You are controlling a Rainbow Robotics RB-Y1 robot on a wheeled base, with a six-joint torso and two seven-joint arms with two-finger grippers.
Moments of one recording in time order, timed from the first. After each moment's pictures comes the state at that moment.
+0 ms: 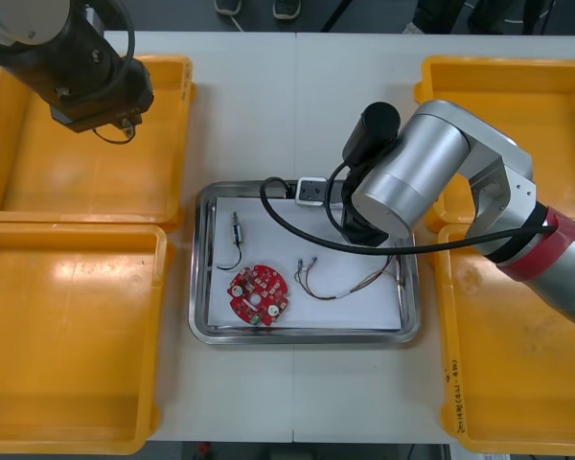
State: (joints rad) right arm -0.79 -0.53 0.70 -1.69 -0.49 1.48 2.06; left arm -0.89 0.63 -0.14 -1.62 0.66 1.78 -0.81
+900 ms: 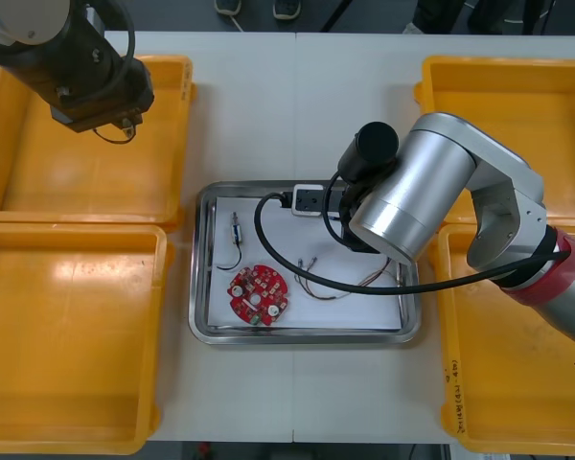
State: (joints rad) right arm -0.74 -0.53 0.70 -1.87 -0.37 1.56 2.06; left arm -0.89 0.63 -0.14 -1.62 0.66 1.78 -0.81
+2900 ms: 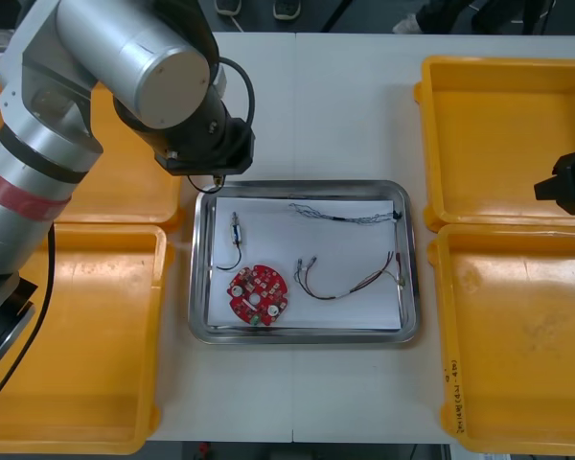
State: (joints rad) right arm -0.38 -0.61 -0.35 -2.15 -0.72 1.92 1.52; left arm -0.89 0.48 -0.41 -1.73 0.65 1.75 -0.81
